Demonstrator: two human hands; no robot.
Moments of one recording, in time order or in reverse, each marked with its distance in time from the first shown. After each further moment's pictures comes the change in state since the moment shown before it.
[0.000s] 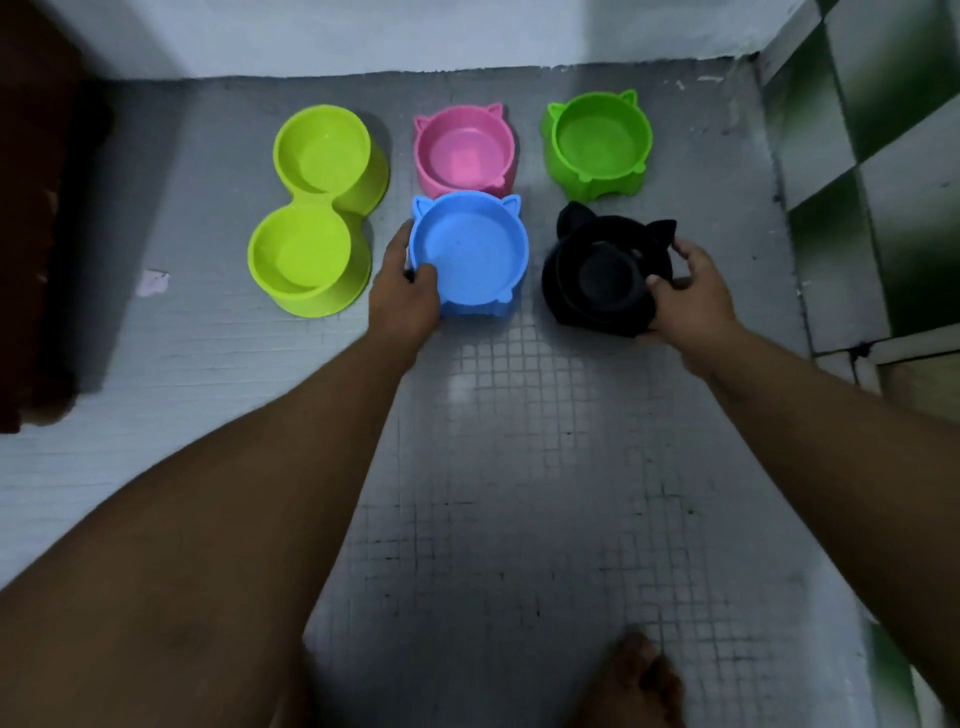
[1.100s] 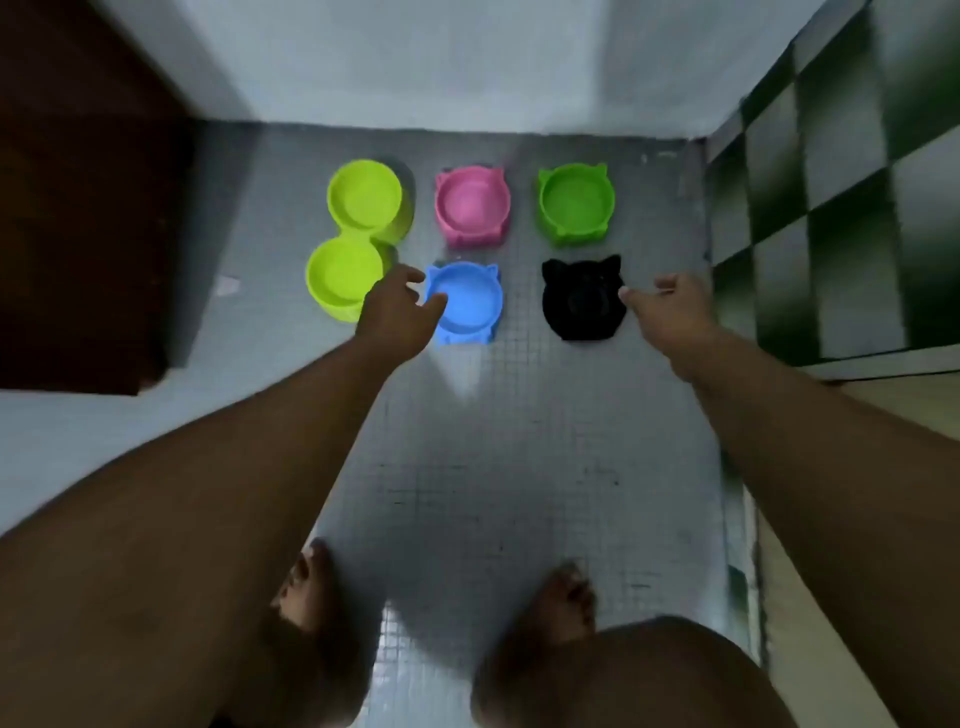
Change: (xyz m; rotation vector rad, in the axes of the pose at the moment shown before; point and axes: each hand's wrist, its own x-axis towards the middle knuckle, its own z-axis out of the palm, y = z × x) left_hand -0.070 0.111 -0.072 0.410 -0.071 0.005; right_hand -0.065 -0.120 -0.072 -0.283 -0.015 0.097
